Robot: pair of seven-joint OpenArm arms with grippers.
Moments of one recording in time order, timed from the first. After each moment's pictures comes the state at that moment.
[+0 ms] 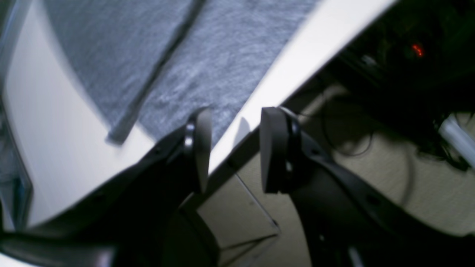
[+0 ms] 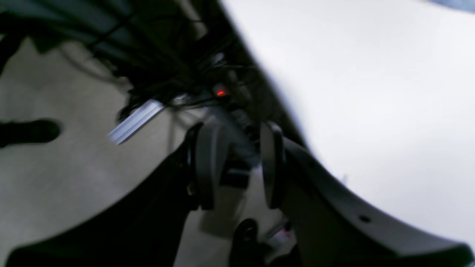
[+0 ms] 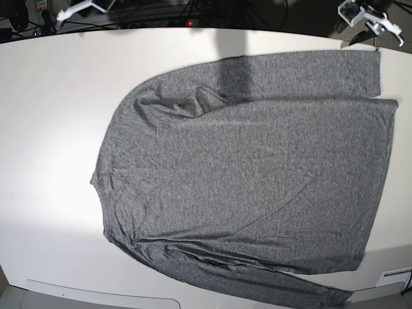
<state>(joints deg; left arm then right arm) 58.3 -22.4 -14.9 114.5 24.0 -23.7 -2.4 -66.3 42.2 3.4 122.1 -0.1 19.9 -19.1</state>
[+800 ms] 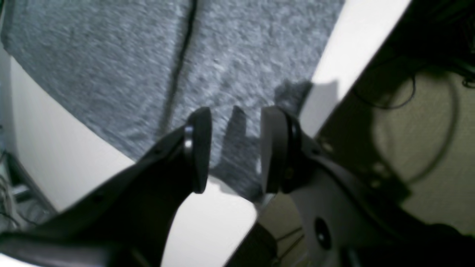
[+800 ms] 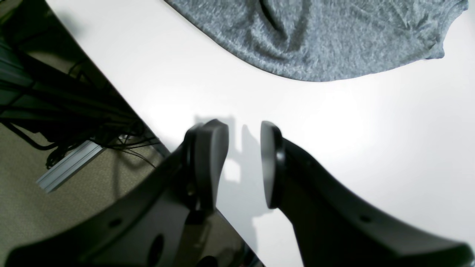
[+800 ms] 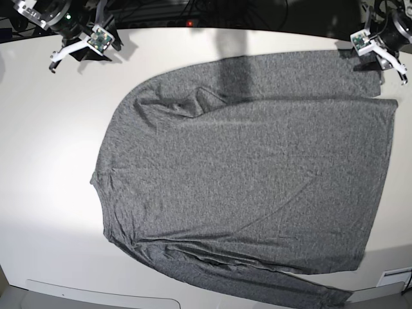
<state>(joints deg) 43.7 -31.4 -14.9 104.0 32.6 -37.3 -4.8 -54.1 41.9 3.2 122.4 -0.3 19.4 -19.9</state>
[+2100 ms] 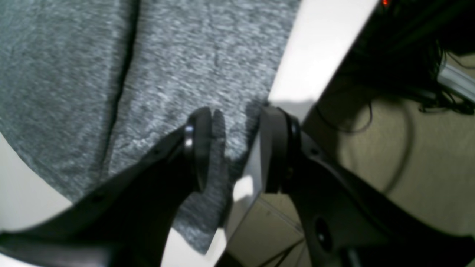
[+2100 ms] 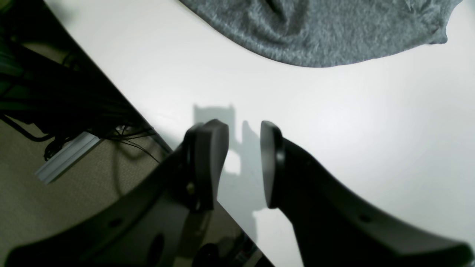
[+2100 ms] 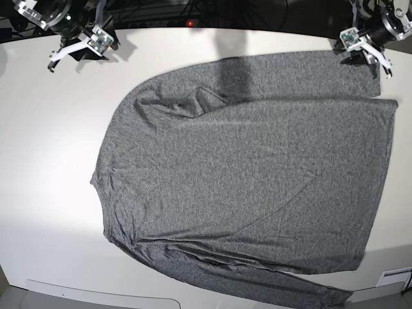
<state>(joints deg) 39.3 -31.1 -8.5 94.3 31.2 -37.1 -10.5 -53.5 41.4 3.1 122.4 -0.3 19.3 -23.4</state>
